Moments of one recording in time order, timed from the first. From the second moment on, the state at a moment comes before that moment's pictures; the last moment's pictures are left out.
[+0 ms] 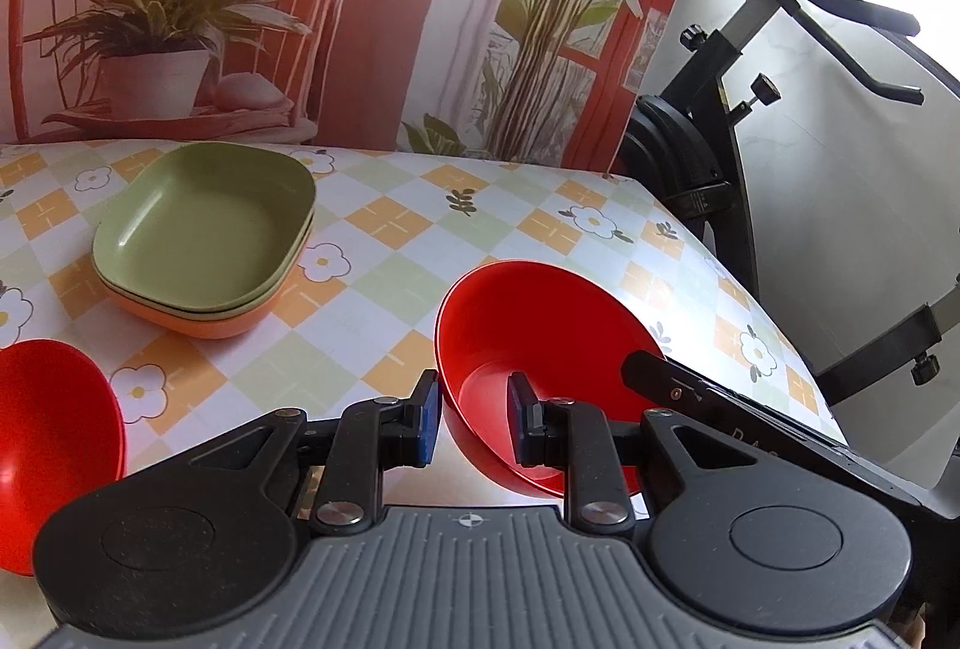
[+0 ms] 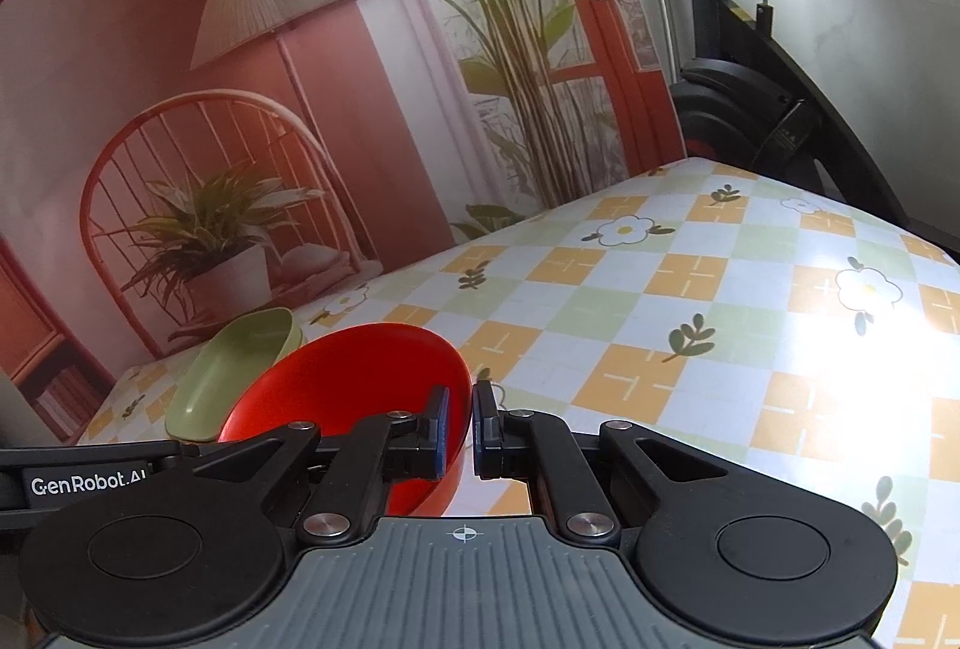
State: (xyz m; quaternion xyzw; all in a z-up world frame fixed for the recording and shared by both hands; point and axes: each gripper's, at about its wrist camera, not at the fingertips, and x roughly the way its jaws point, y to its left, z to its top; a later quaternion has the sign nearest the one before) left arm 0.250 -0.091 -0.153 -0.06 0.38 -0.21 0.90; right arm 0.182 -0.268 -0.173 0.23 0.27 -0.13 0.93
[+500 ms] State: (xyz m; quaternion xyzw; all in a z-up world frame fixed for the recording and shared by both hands) left arm 0.248 -0.030 -0.113 -0.11 0.34 -0.17 0.92; right arm 0.240 -0.227 -0.125 0.20 0.27 -0.06 0.94
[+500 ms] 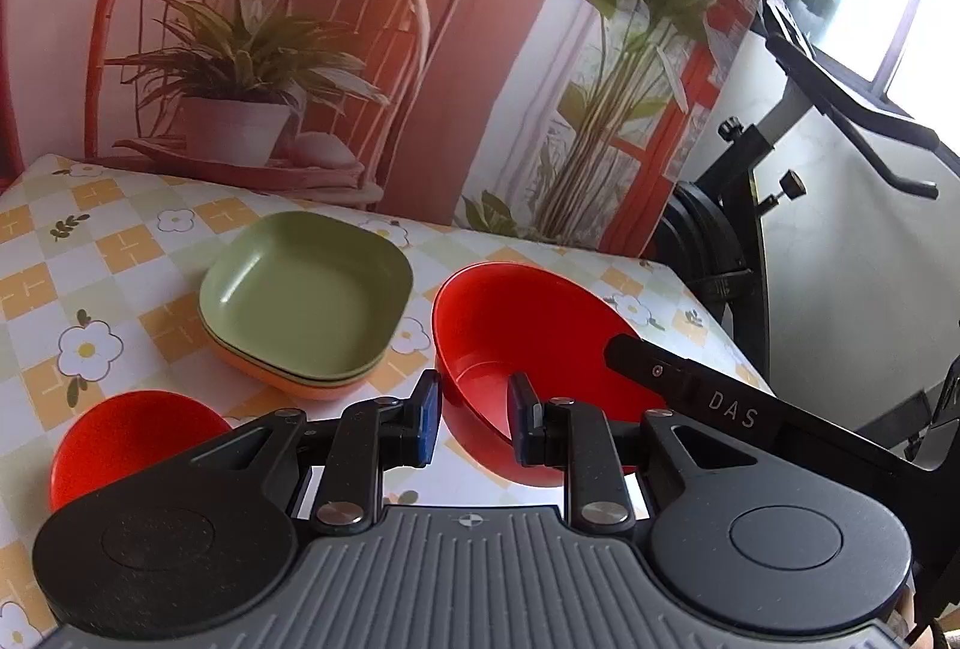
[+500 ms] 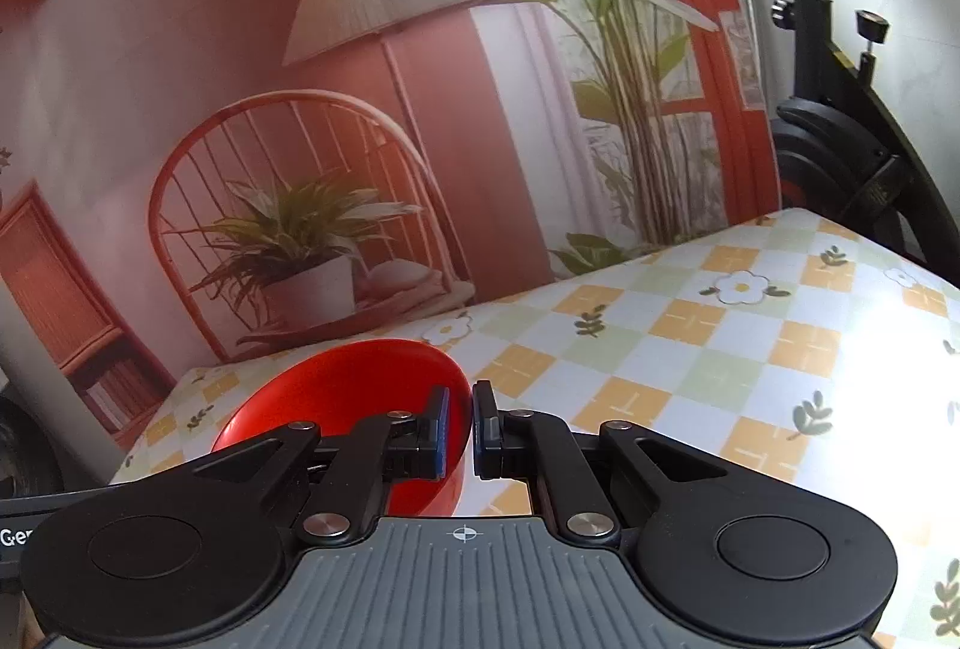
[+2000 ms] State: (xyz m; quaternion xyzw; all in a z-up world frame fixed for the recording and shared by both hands) left arm 0.223 0.116 -0.164 -0.15 0.39 -0.08 0.90; right arm 0.276 -0.076 -0.176 0.15 0.36 0.08 0.92
